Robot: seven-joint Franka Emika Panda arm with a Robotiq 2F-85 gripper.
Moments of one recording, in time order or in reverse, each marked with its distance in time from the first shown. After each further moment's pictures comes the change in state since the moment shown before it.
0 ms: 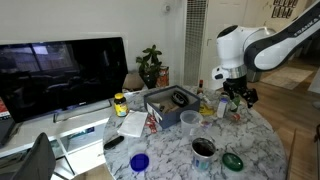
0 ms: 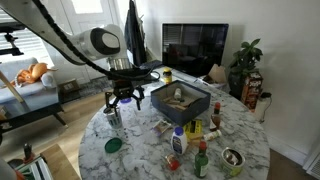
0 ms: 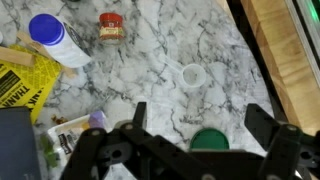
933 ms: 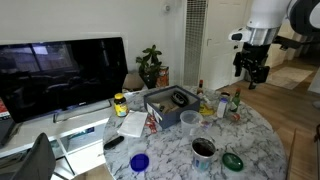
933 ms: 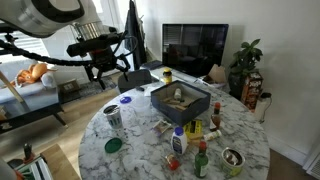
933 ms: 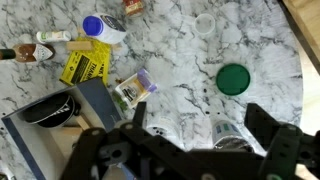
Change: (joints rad) arm 0.090 -0.427 -0.040 -0.111 0.128 0.020 0.206
